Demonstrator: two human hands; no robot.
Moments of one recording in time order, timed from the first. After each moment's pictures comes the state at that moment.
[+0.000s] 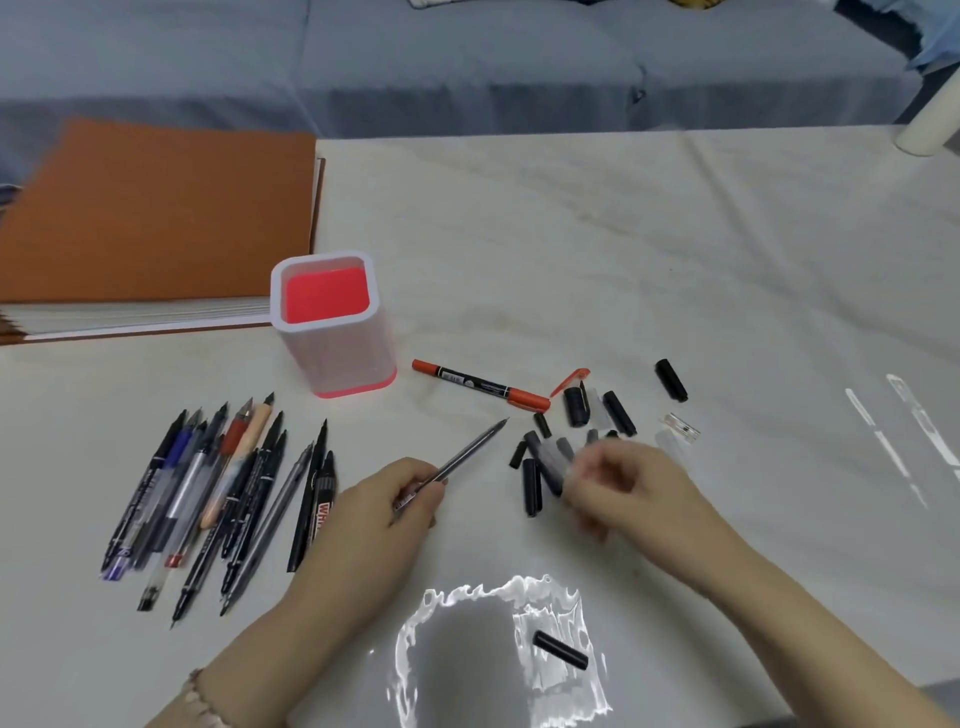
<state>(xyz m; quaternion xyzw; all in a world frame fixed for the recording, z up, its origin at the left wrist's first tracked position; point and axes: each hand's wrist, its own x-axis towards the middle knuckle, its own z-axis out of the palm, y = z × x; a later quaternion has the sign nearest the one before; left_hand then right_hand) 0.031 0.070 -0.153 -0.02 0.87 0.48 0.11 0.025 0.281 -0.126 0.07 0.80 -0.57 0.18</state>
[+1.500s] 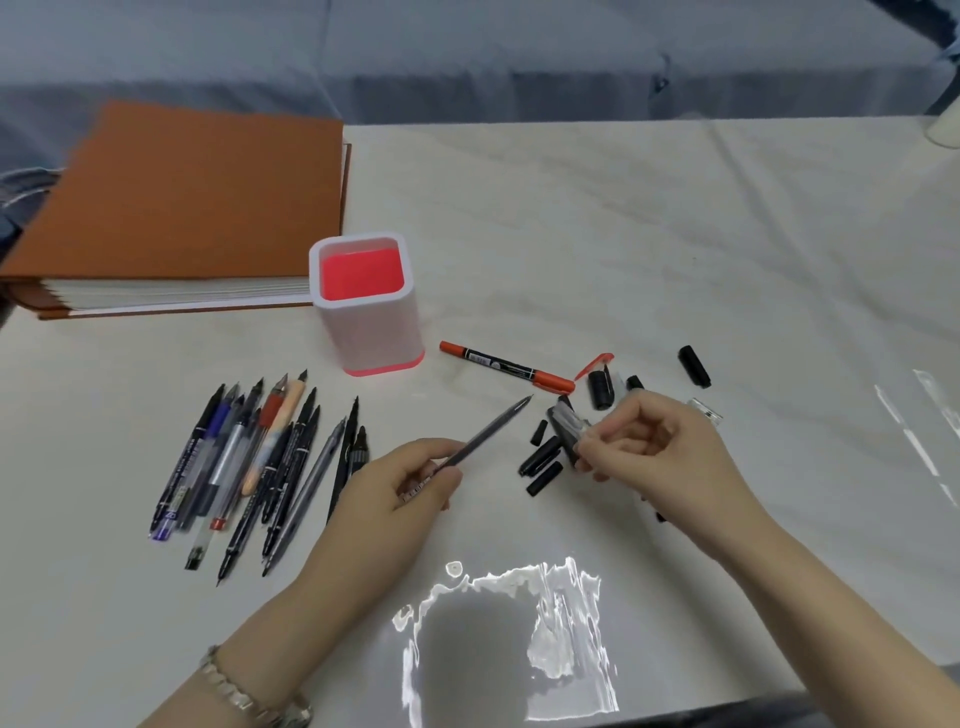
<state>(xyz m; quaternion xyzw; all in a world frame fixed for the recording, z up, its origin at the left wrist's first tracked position) 0.043 0.059 -0.146 -0.03 0.81 0.58 0.09 0.023 0.269 -0.121 0.06 0.78 -0.61 0.06</state>
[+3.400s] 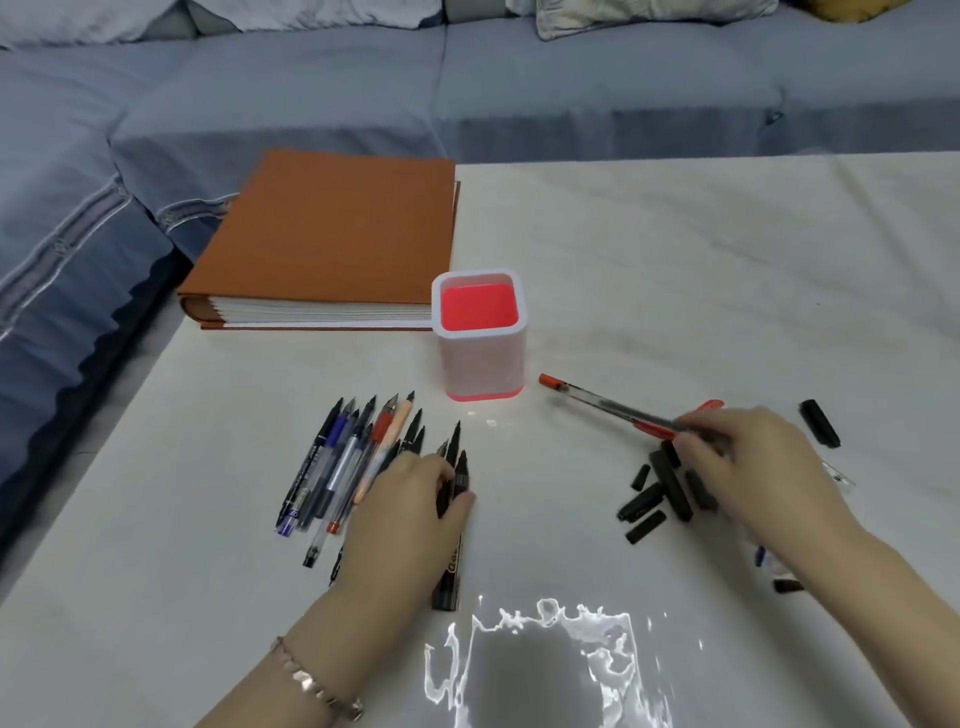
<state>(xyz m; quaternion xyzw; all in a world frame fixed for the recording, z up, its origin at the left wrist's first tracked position) 0.035 0.011 -0.153 -0.09 0.97 0.24 0.03 -0.022 0.262 -0.134 -0.05 0.96 -0.26 -0.03</state>
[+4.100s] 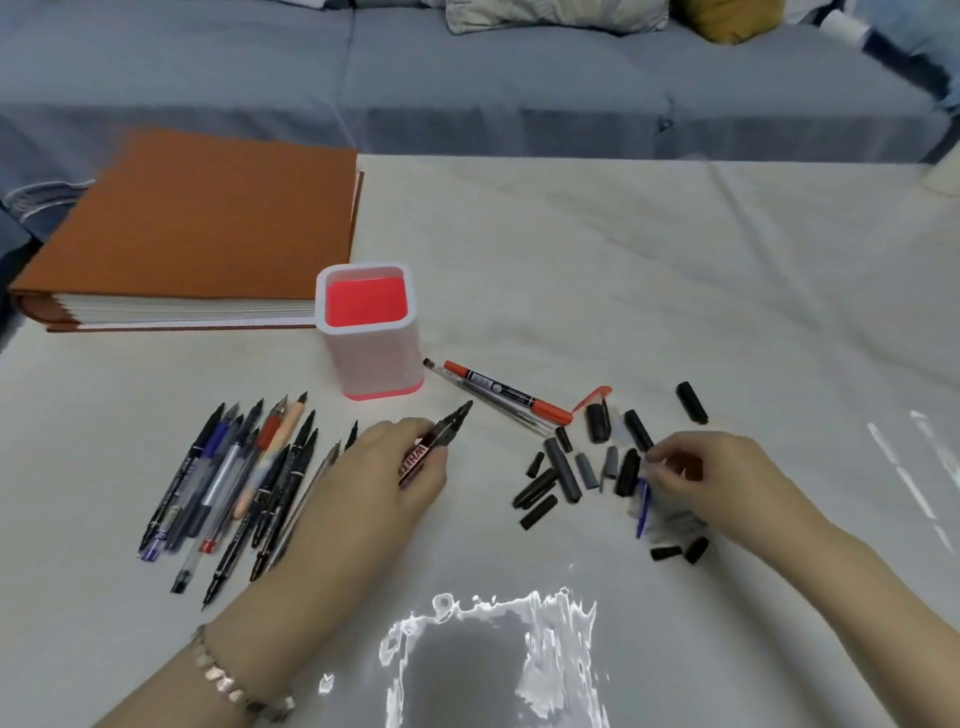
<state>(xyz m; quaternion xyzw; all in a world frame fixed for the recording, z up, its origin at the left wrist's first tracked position) 0.020 0.060 -0.128 -0.01 0.93 0.38 0.00 -0.003 0.334 -0.140 0.04 0.97 -0.23 0.11</state>
